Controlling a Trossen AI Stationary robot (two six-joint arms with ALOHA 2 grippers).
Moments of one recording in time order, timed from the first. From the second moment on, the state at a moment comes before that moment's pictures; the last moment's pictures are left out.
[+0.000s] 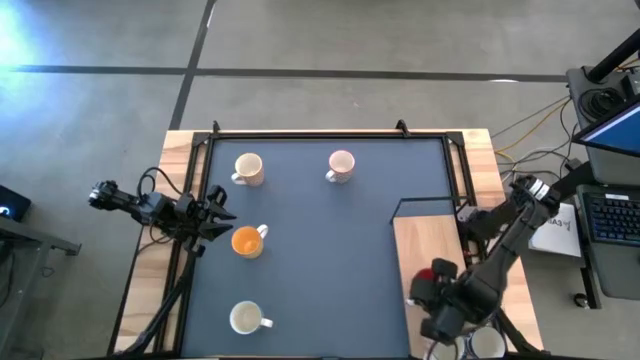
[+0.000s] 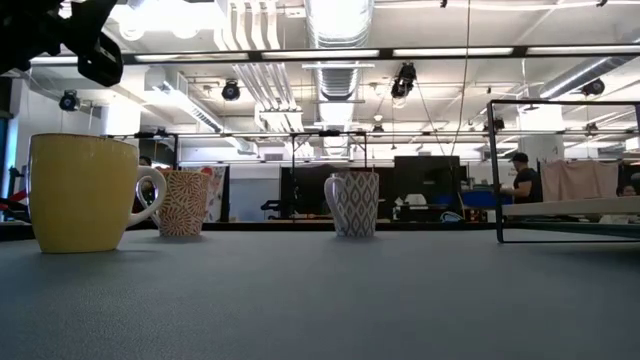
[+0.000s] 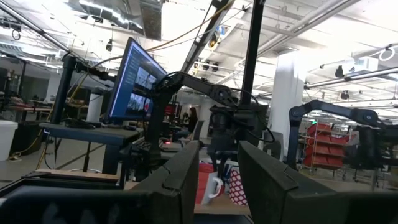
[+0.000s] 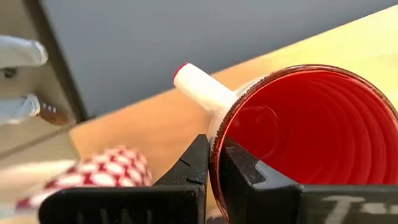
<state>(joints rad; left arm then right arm) -0.35 0.01 0.02 0.40 -0.17 -0.10 0.89 1.59 1.37 -1.20 0.08 1.19</state>
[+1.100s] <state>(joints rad) -0.35 0.01 0.02 0.40 -0.17 -0.10 1.03 1.59 1.37 -1.16 0.04 1.13</state>
